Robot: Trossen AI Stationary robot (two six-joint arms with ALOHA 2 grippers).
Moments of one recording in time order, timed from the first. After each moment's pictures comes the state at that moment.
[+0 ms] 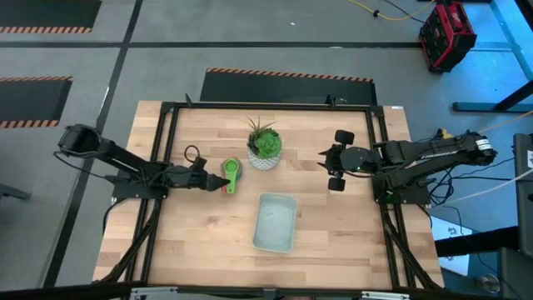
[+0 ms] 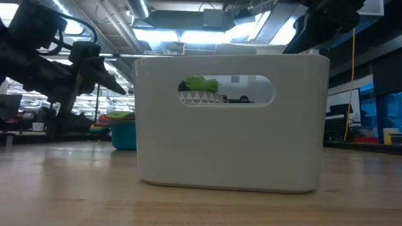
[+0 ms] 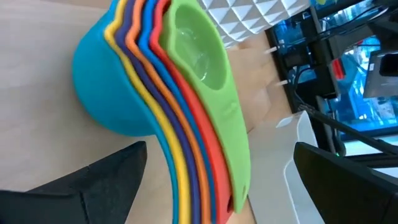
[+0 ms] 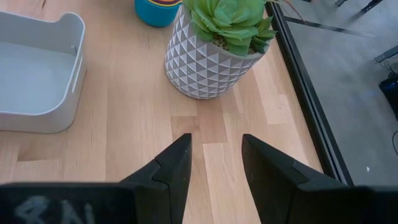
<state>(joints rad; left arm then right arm) -0.18 1.07 0.02 0.66 -0.35 -1.27 0.13 1.02 0.86 -0.62 0.44 -0.03</state>
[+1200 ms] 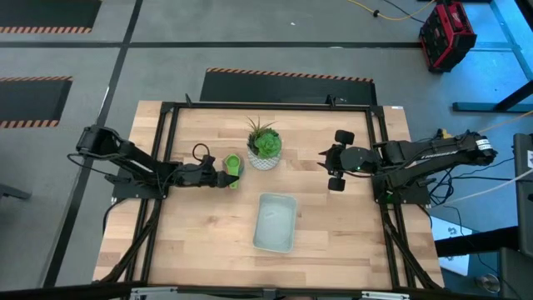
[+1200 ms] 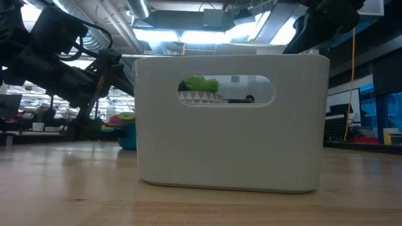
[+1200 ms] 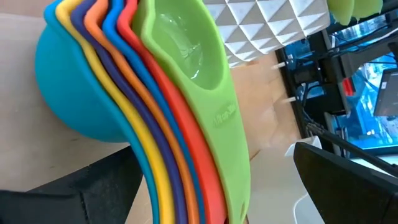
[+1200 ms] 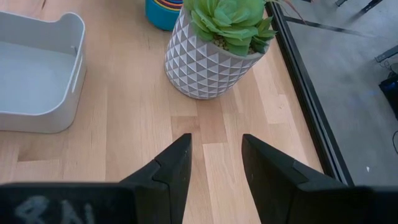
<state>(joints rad) -0.10 1.34 0.11 0.84 -0.33 -1.27 0.13 1.02 0.86 -0.62 0.44 -0.03</state>
